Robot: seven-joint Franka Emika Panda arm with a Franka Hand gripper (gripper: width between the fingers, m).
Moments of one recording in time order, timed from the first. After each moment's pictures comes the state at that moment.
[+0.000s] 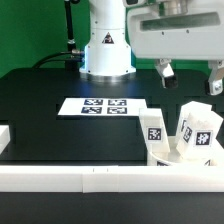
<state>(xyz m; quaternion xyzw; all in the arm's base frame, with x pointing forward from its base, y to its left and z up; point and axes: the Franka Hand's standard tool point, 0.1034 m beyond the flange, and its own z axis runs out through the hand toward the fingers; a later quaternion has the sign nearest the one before) 0.640 0.085 0.133 -0.90 0.43 0.00 0.10</state>
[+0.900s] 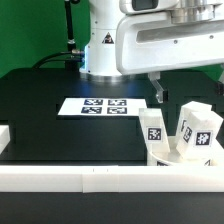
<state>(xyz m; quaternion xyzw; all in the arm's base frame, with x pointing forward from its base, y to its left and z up) 0.638 0.084 0.123 -1.00 -0.08 -0.03 0.05</state>
